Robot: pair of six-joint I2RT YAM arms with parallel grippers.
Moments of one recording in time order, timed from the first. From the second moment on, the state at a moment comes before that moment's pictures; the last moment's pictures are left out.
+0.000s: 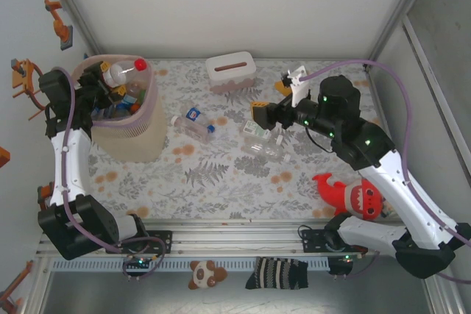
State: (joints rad) left arm 0.29 1.27 1.15 -0.23 0.64 -1.86; right arm 0.68 1.08 1.38 -0.54 -0.21 0.09
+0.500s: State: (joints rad) left arm 0.29 1.34 1.18 -0.22 0.67 -1.91; right arm 0.68 1.09 1.38 -0.54 -0.19 0.09
